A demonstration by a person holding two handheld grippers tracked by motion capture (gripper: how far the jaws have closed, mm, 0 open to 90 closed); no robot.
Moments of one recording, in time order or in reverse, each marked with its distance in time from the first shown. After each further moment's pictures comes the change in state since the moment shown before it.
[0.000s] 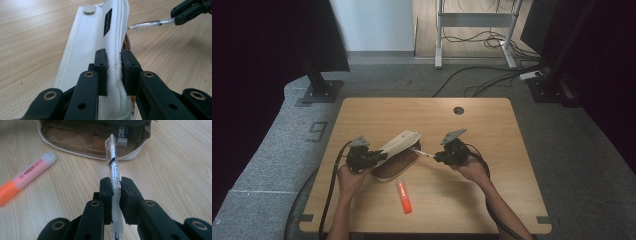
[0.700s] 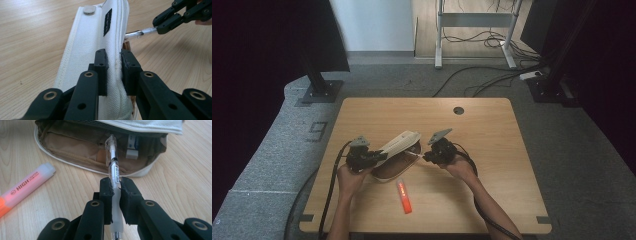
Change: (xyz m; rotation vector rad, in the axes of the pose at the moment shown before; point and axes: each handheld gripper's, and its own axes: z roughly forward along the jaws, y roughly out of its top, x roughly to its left) left arm 0.000 0.000 -0.001 0.000 -0.005 -0.002; right arm 0.008 0.020 0.036 0.009 0.016 -0.035
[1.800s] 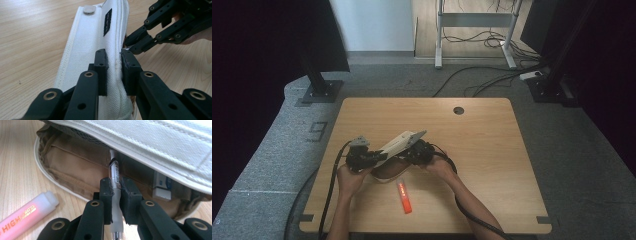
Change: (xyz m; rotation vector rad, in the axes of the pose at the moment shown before) left arm 0.001 0.000 0.000 0.003 -0.008 -0.002; right arm 0.024 0.036 0.056 0.020 0.021 -0.106
